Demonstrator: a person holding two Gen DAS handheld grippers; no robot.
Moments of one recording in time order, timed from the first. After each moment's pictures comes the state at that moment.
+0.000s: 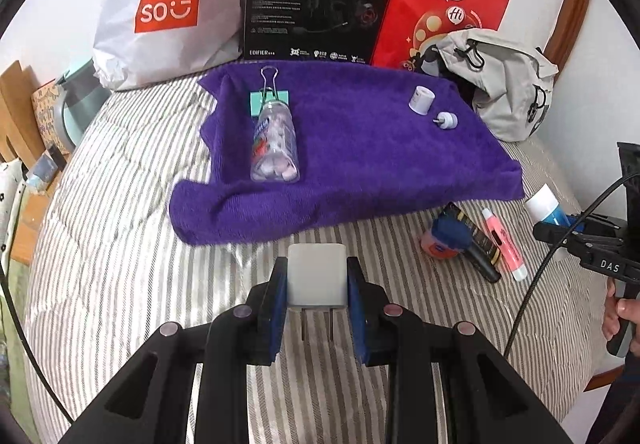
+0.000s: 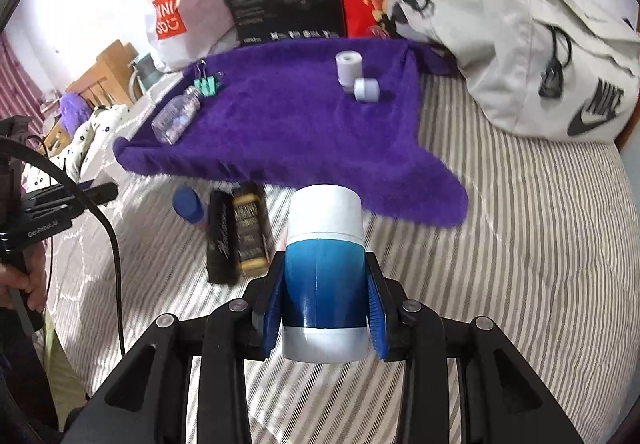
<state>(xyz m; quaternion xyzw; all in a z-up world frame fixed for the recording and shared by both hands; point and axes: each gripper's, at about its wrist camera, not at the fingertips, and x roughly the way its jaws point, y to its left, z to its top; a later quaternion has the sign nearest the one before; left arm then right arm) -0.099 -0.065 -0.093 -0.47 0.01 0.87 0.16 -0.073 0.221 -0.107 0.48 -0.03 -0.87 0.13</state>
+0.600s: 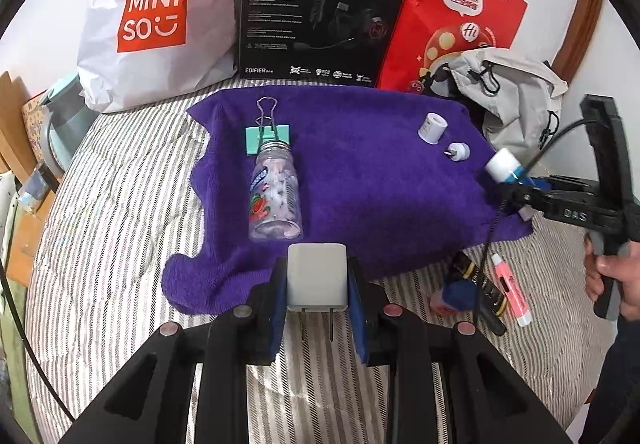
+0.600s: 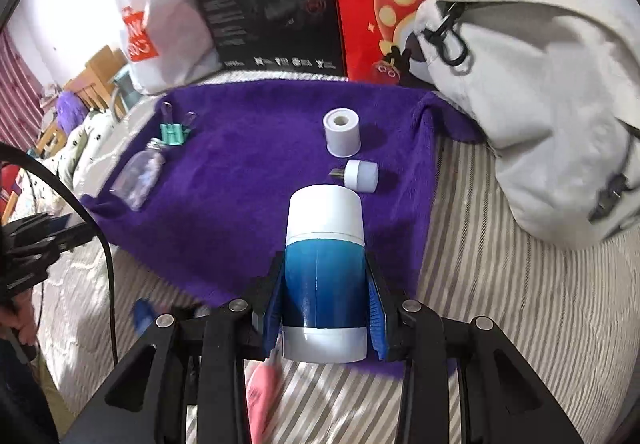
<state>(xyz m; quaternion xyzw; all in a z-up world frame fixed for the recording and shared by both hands) -0.145 -0.057 -0.089 -0.46 0.01 0.87 0.16 -0.187 0.219 -0.112 0.49 -0.01 -0.86 0.13</state>
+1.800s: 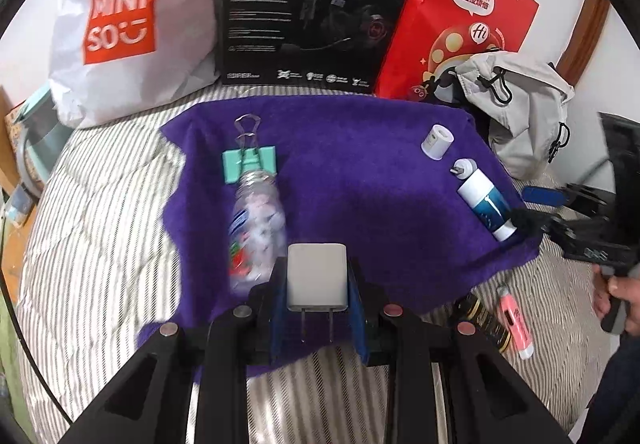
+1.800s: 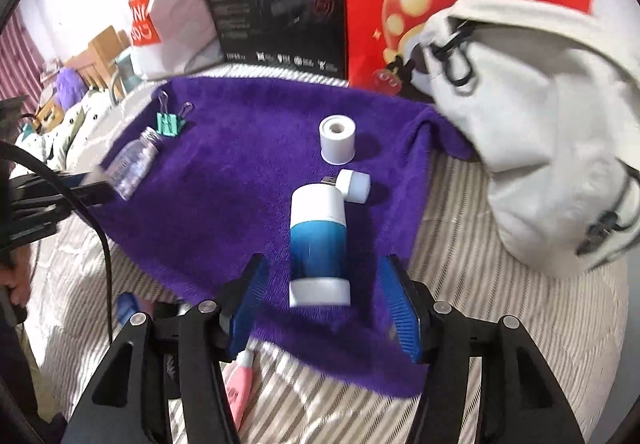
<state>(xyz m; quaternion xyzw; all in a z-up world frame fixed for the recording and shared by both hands) -0.189 -0.037 -0.096 -0.47 0.01 0.86 0.18 -0.179 0.222 -0.100 0.48 0.03 -0.86 0.14</state>
